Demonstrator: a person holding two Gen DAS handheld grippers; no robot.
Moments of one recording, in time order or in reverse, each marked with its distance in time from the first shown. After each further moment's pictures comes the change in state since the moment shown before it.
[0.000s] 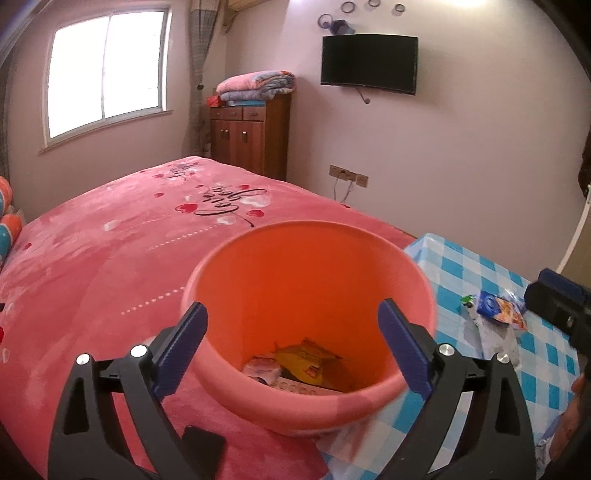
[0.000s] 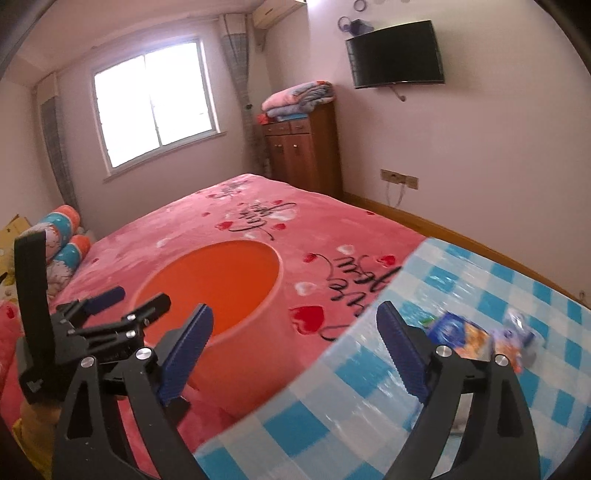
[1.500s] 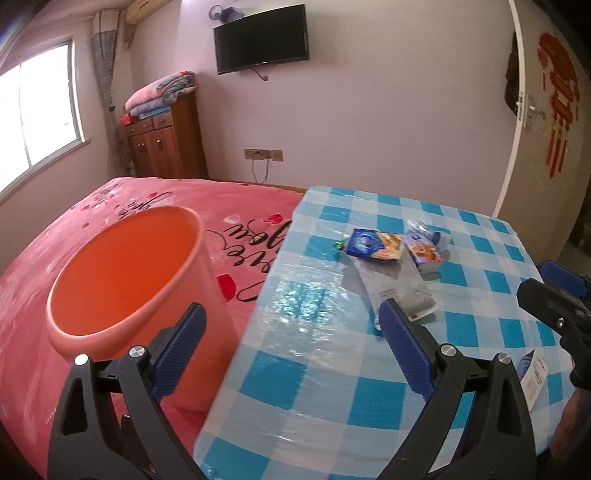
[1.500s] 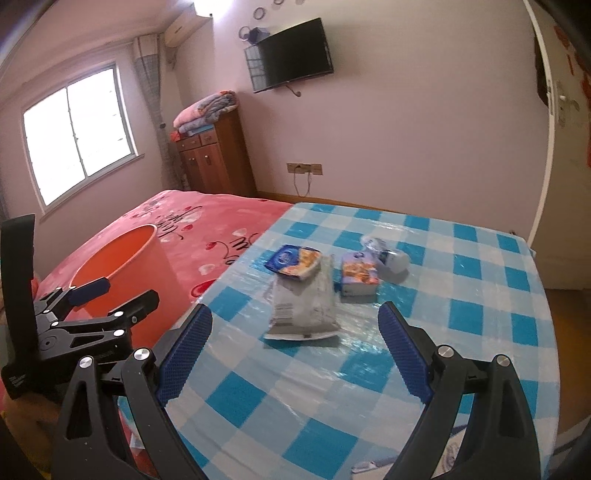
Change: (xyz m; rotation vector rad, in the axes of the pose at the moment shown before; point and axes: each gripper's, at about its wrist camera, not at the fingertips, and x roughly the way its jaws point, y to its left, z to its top) left arm -0.029 -0.164 -0.047 0.275 0.062 -0.185; right arm -0.118 -0.111 -0.087 0.204 -0.025 -0.270
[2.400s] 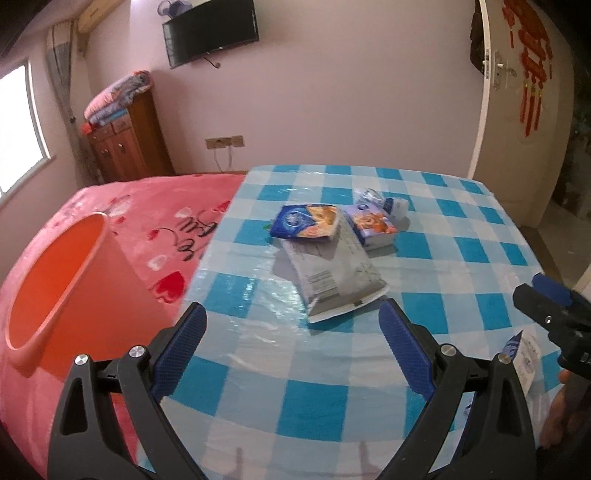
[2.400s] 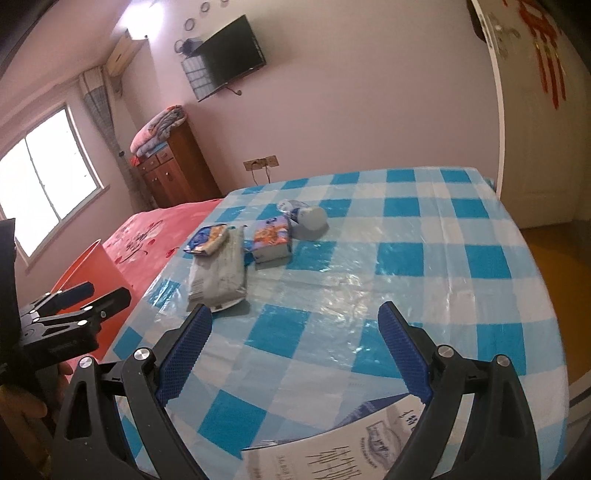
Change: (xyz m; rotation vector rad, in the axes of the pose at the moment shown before) left arm 0.033 -0.072 -0.003 0.112 0.080 -0.089; right arm 0.003 -0.111 -0.054 0.223 0.017 -0.048
